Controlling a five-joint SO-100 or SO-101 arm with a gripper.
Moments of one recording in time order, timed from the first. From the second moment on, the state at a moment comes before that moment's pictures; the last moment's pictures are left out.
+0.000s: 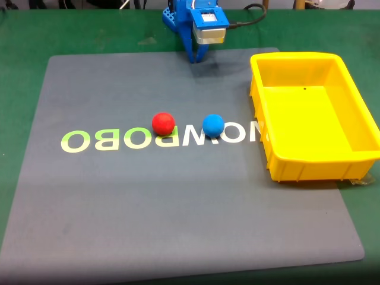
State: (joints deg) arm -1.7 189.8 175.9 78.2 -93.4
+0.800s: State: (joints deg) arm 2.0 189.8 170.3 71.9 -93.0
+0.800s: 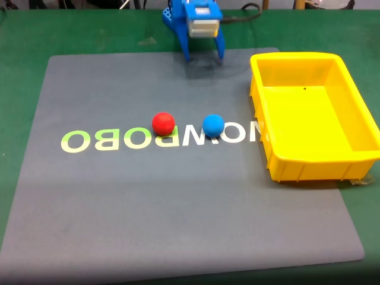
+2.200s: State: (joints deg) arm 0.2 85.3 104.0 36.6 -88.2
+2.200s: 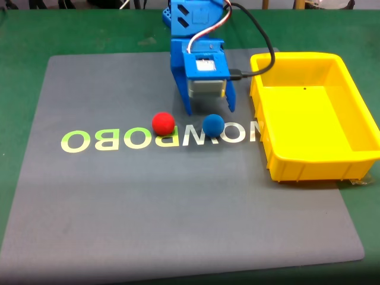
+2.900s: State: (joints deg) arm -0.6 71.1 93.3 36.5 -88.2
